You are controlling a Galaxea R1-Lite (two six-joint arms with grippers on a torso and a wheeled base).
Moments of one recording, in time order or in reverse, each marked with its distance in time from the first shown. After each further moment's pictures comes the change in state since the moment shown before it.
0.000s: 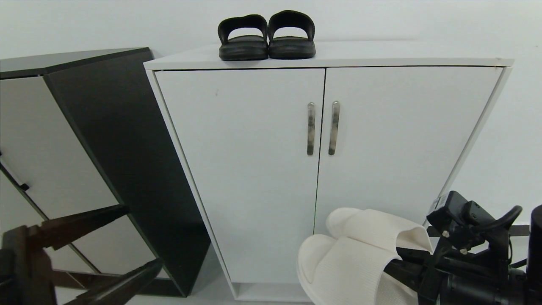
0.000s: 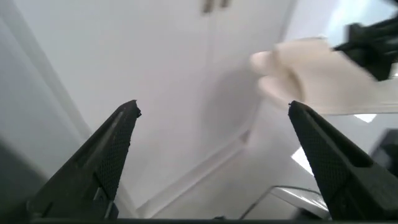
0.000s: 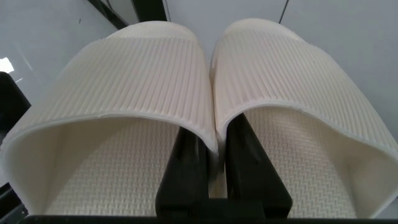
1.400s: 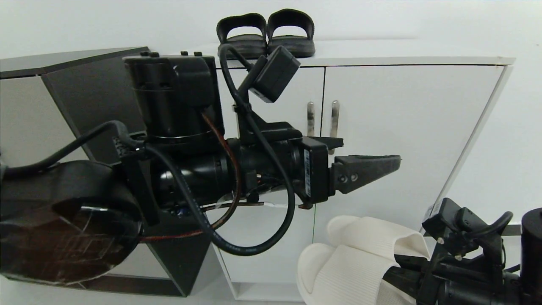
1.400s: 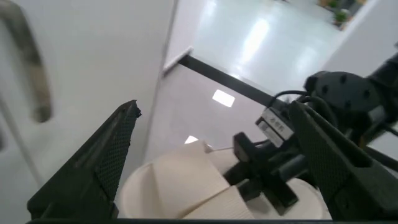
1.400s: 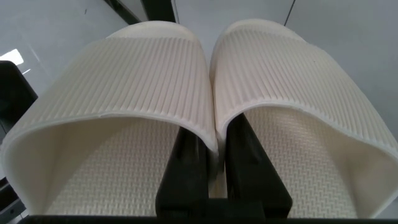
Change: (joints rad) left arm -0.401 0.743 -0.696 -0.184 -0.124 -0.232; right arm -0.006 0.013 0.017 -0.002 0.035 0.007
